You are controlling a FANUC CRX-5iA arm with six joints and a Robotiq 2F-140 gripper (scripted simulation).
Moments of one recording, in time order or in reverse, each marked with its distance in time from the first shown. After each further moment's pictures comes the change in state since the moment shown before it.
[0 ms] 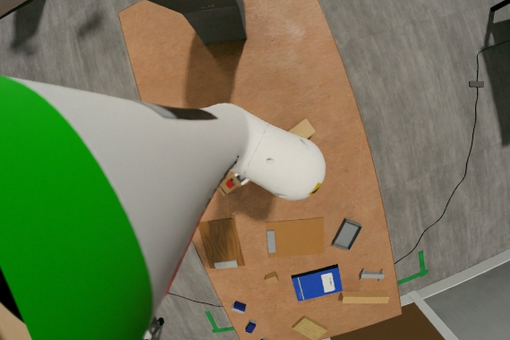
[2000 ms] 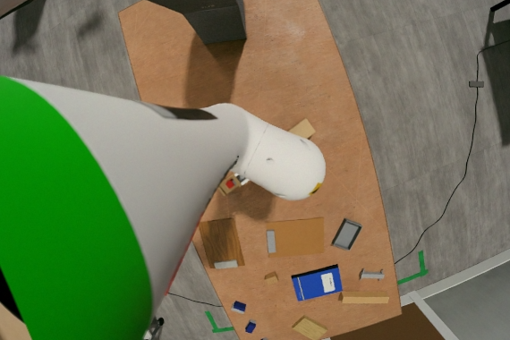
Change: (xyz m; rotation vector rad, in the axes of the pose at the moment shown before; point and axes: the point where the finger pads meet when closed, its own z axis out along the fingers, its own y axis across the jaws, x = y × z) arm 0.000 0.000 0.000 0.000 0.000 0.000
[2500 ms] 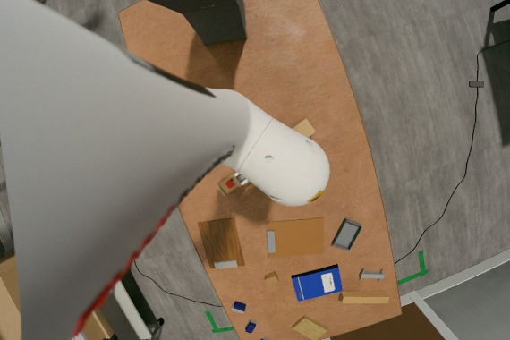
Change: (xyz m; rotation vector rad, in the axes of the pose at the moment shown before) arm 0.000 0.000 -0.036 0.012 -0.004 0.001
